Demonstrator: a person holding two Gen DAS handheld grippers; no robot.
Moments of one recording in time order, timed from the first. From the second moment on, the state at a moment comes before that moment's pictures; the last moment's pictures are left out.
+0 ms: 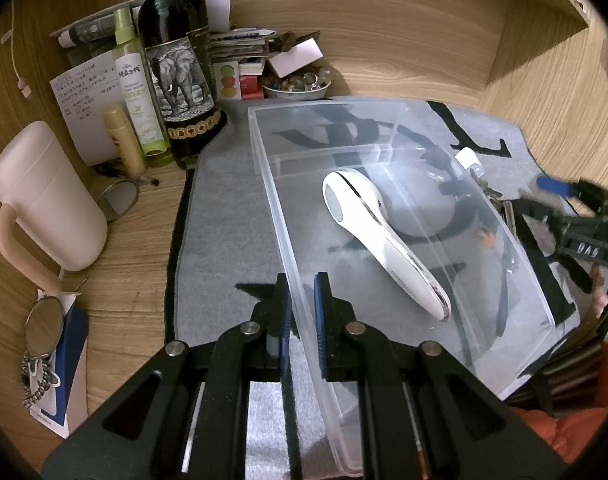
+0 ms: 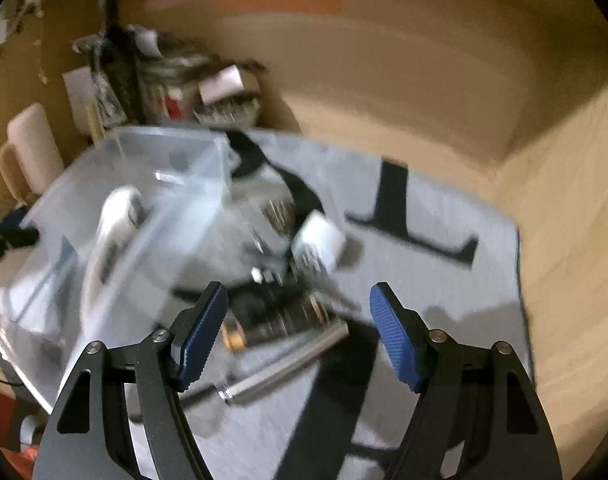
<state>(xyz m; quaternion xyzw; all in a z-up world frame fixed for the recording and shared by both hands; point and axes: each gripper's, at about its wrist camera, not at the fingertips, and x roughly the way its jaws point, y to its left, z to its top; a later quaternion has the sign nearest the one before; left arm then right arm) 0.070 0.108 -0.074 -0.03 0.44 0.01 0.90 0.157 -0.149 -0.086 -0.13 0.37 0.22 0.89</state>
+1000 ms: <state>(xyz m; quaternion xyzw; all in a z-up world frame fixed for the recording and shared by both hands) 0.067 0.110 -0.074 -0.02 0.44 0.01 0.90 0.147 -0.183 -0.103 -0.08 0.39 0.21 0.89</state>
